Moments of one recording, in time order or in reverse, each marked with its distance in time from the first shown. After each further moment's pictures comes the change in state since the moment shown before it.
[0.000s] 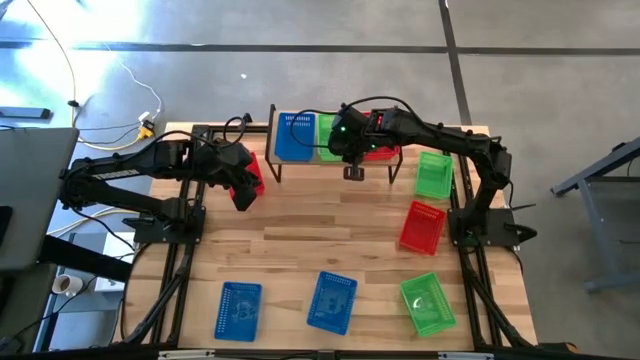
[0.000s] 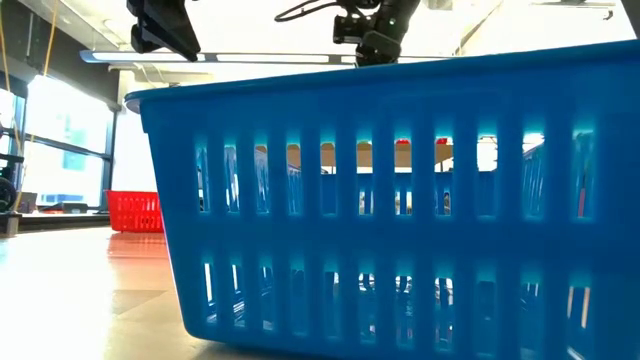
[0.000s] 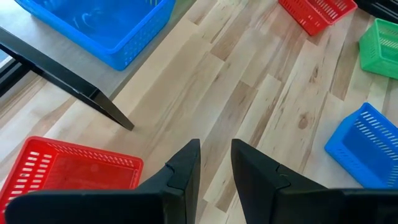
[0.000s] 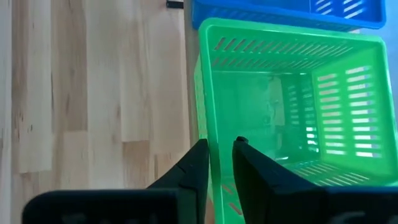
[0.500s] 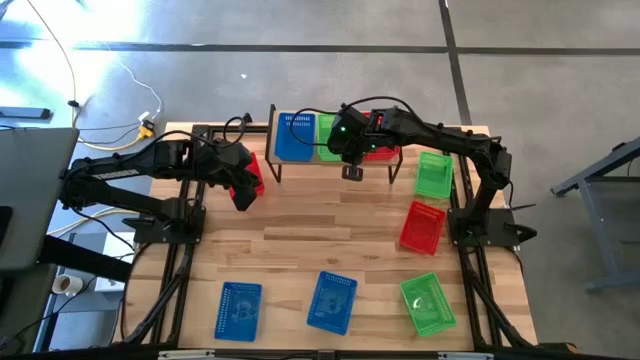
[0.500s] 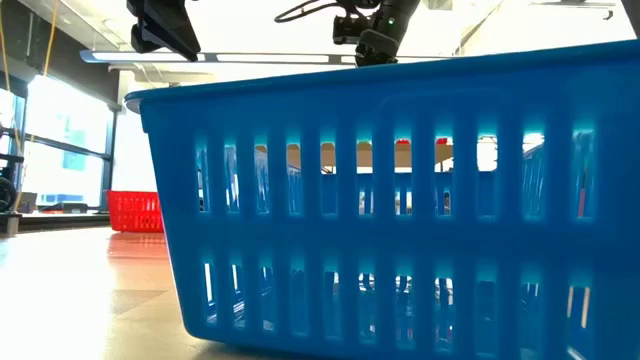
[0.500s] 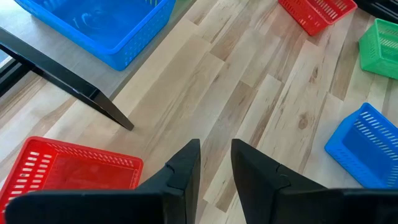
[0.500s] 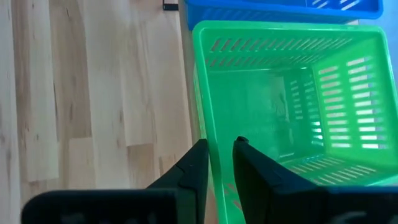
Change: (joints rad) left arm 0.000 0.000 0.000 0.000 0.000 0.000; right arm 0.001 0.000 0.000 -0.001 0.000 0.064
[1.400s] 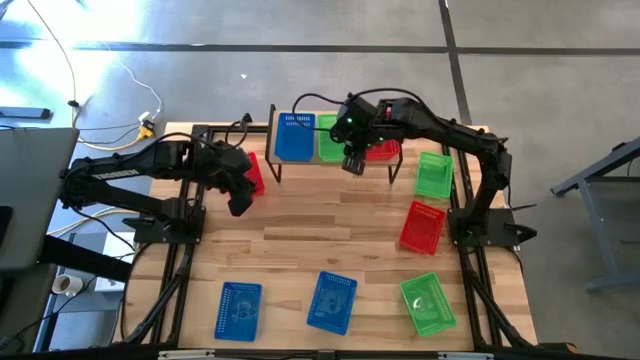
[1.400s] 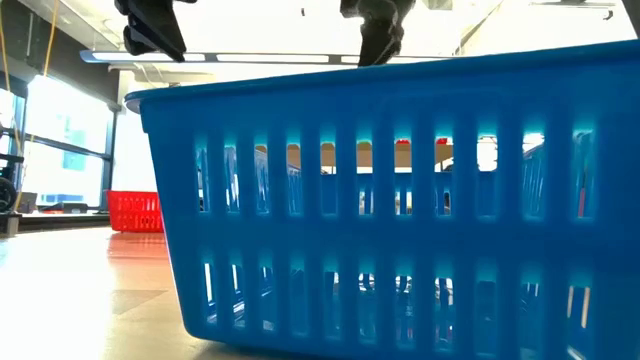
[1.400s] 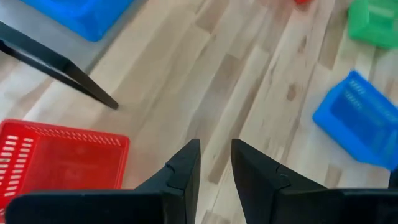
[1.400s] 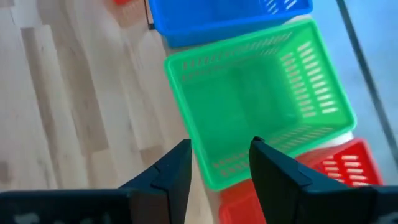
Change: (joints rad) left arm -0.015 0.000 0.000 -0.069 0.083 0.019; right arm 0.019 -0.002 0.186 -0.181 0.027 0.188
